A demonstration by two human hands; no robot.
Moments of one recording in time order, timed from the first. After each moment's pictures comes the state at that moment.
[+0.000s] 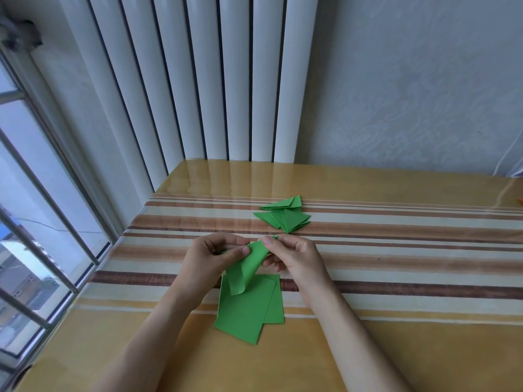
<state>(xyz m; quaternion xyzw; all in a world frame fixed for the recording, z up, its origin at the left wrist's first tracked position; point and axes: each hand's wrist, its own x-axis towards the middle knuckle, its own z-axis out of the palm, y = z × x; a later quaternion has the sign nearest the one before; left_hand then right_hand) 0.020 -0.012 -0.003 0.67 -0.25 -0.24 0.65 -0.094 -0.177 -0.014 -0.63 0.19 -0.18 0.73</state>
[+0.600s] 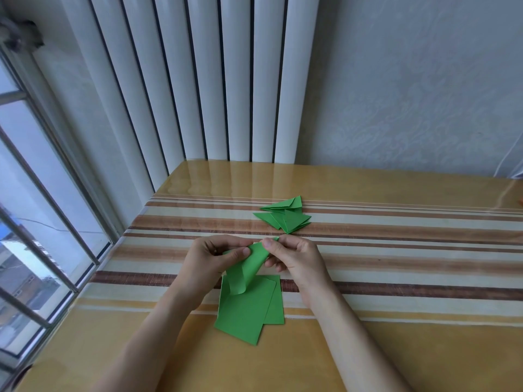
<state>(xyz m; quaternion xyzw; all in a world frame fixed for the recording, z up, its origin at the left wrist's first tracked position) 0.024 -0.009 -0.004 0.66 -0.28 -0.25 0.65 -0.094 -0.177 -0.014 -0.62 0.21 -0.19 0.73</state>
